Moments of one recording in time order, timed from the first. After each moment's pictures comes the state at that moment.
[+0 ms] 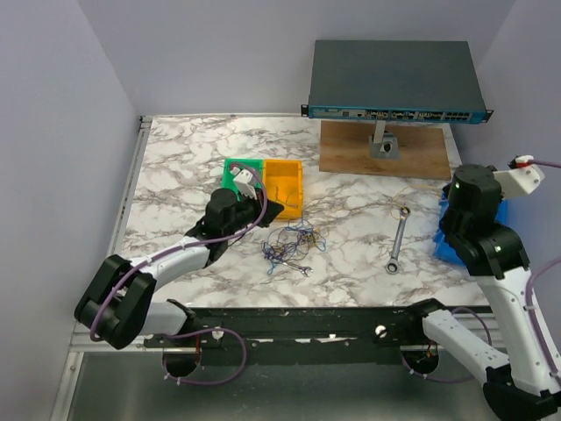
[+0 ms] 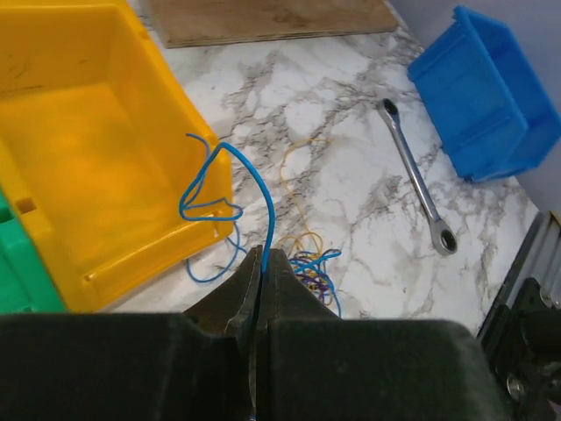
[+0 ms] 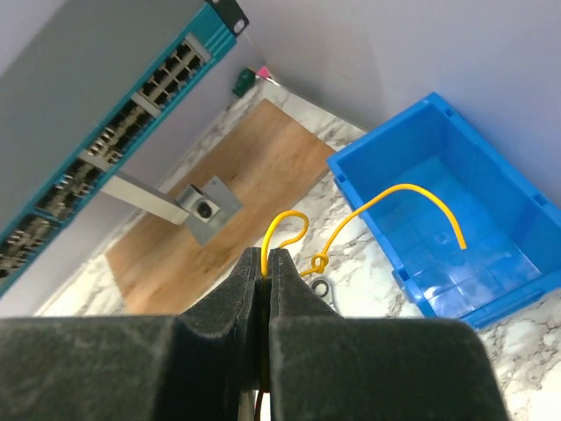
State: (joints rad) left arm -0.54 1.30 0.54 0.54 0.28 -0.48; right arm 0.30 0.80 1.16 -0.70 0.93 0.70
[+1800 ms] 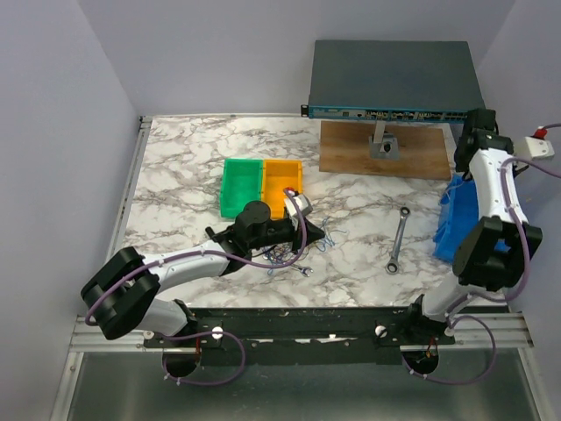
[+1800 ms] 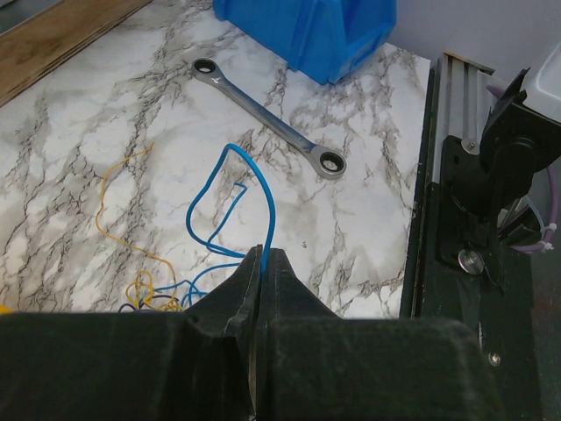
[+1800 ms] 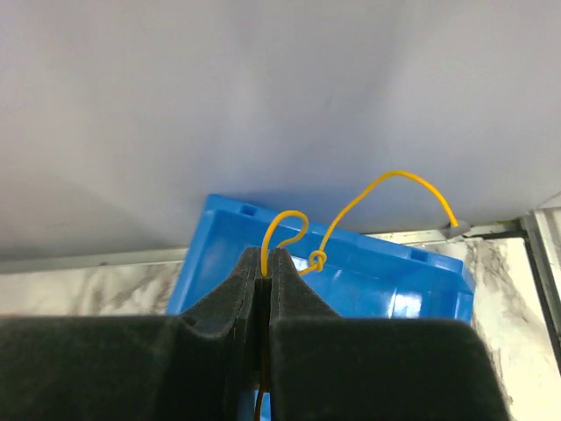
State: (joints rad) left arm -0.87 1.36 0.63 0.59 0.44 -0.16; right arm -0.26 1.72 1.57 -1.03 1.17 1.17
